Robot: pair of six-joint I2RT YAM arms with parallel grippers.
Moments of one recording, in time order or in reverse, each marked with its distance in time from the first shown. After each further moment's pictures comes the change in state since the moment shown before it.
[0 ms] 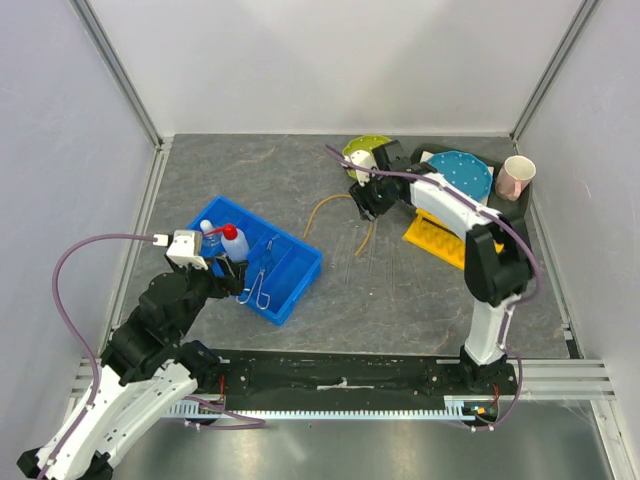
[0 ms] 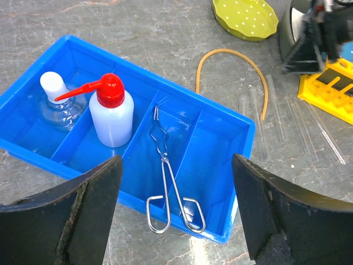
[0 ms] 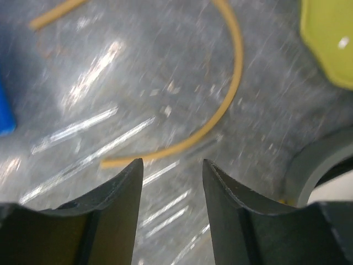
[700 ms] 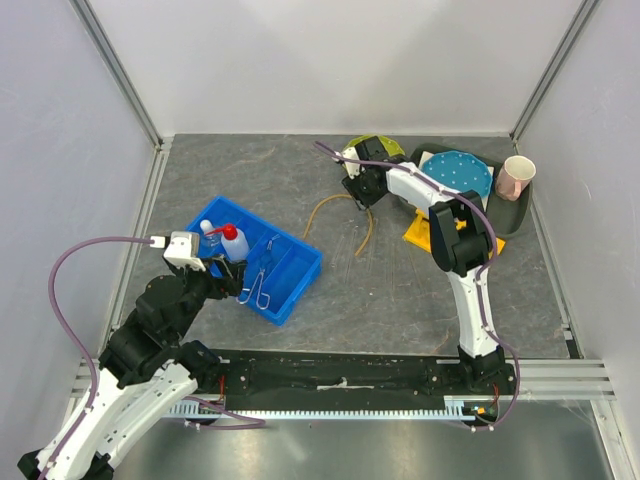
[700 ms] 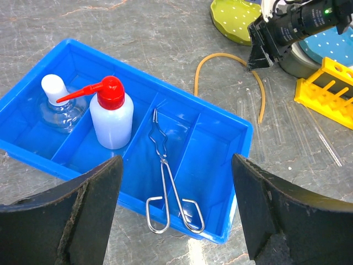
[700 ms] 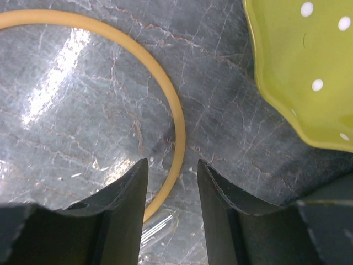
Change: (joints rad) left arm 0.000 -0.031 -0.001 0.000 -0.002 0.000; right arm 0.006 0.443 0.410 -0.034 0.208 0.059
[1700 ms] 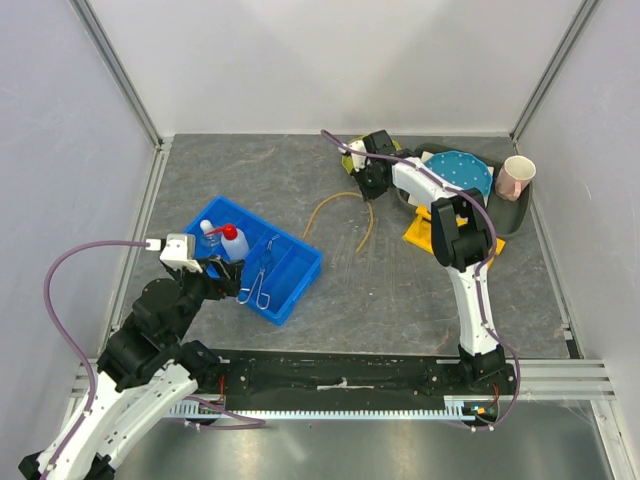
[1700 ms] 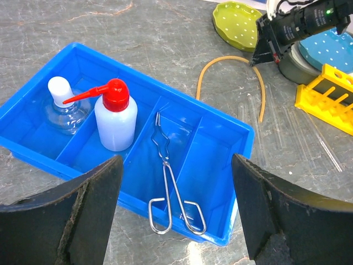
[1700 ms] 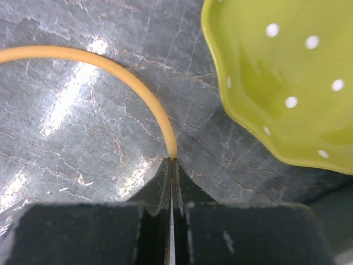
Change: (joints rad) left arm 0.000 -0.025 -0.003 0.000 -0.016 0.000; right arm -0.049 0.073 0.098 -0.013 -0.084 0.018
